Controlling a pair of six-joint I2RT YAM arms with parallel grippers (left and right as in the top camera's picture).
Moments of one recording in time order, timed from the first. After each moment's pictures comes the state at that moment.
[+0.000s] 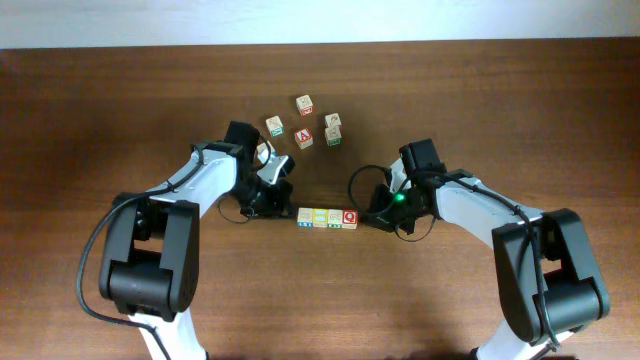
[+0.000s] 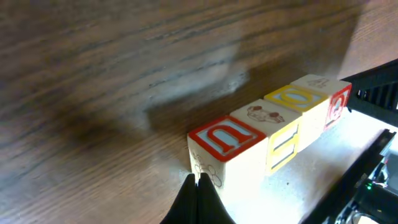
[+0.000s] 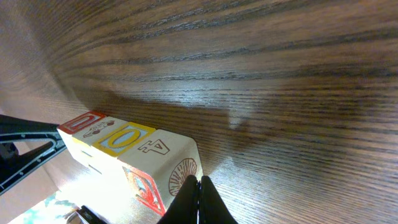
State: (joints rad) left arm -0.21 1.99 1.23 -0.79 0.60 0.00; right arm 0.26 1.83 0.96 -0.43 -0.61 0.61
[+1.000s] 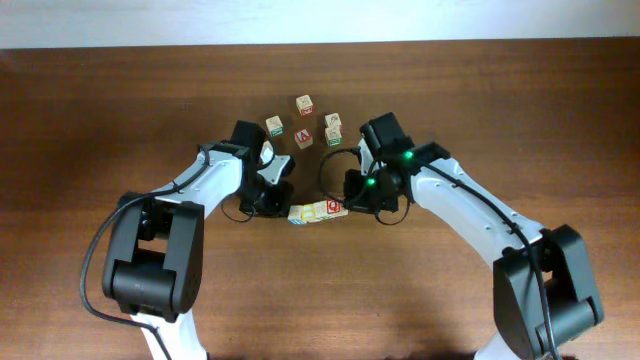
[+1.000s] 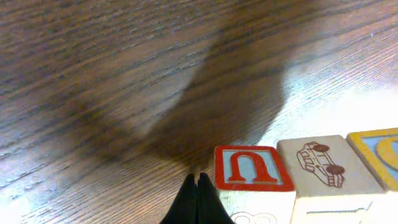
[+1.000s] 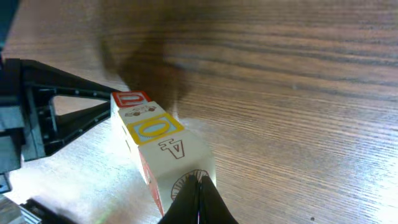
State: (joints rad) left arm -0.24 1.99 1.23 -0.75 0.47 -0.01; right arm 0.44 1.79 1.25 -0.73 -0.39 0.51
